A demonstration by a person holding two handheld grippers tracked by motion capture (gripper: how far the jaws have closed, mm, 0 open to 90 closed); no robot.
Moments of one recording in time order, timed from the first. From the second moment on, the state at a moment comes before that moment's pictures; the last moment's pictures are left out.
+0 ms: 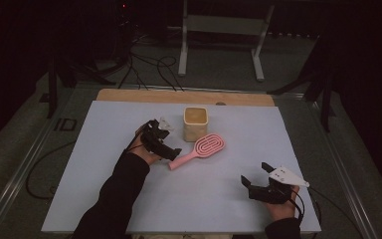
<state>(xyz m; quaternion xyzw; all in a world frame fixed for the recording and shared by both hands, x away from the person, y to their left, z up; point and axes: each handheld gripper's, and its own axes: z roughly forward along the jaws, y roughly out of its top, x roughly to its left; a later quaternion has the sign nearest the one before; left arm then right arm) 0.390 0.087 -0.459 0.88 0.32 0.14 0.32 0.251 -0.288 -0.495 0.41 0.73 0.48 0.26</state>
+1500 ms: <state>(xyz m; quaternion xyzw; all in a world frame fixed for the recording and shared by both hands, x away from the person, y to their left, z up) 0.403 0.028 -0.489 0.93 0.30 0.08 0.22 0.253 -0.287 -0.497 0.41 0.74 0.47 0.25</state>
